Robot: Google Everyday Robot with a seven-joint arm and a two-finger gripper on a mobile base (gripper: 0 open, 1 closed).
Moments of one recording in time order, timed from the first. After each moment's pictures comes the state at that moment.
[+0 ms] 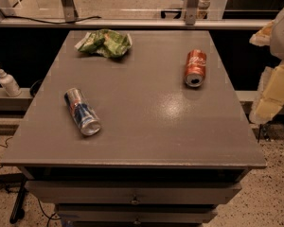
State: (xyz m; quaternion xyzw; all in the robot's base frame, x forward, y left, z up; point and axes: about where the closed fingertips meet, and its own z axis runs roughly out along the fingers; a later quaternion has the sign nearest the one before) arm 0.438 -0.215 0.981 -0.60 0.78 -0.04 0.17
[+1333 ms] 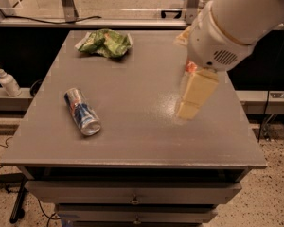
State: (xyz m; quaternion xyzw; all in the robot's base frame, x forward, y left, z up) arm 0.452 -0.078 0.967 -0.67 0.70 0.03 0.24
